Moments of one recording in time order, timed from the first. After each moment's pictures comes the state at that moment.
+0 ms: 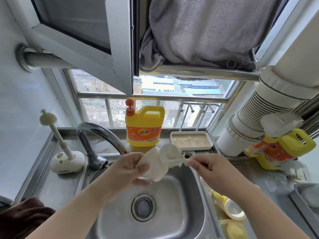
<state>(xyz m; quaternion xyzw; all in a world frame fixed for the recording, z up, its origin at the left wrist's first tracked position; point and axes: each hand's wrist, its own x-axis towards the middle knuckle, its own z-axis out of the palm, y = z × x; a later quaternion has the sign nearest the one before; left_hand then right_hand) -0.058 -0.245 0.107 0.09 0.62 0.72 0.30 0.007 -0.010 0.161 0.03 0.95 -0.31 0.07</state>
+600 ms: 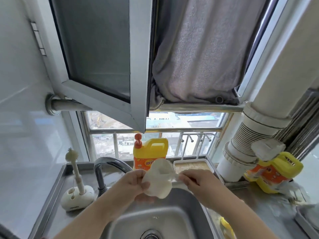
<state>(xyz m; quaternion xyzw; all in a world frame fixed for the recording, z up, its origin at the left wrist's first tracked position) -0.069 -0.277 0.155 0.09 0.62 0.71 0.32 -0.002 -0.057 0.193 0.00 0.96 -0.27 0.01</state>
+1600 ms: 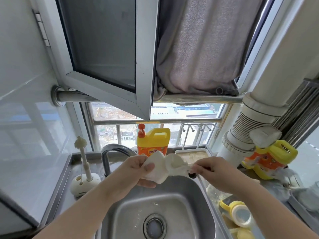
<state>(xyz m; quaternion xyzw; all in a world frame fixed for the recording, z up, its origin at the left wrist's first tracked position) -0.057 -0.287 0.171 0.13 0.64 0.70 0.29 0.020 -0.052 0.210 0.02 0.96 -0.26 0.04</state>
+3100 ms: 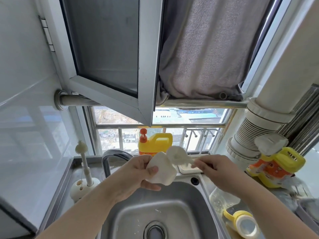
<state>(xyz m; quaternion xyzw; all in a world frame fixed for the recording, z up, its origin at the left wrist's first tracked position) -0.064 -0.284 0.188 0.14 0.60 0.71 0.32 0.009 -0.052 0.224 0.02 0.95 -0.31 0.00</state>
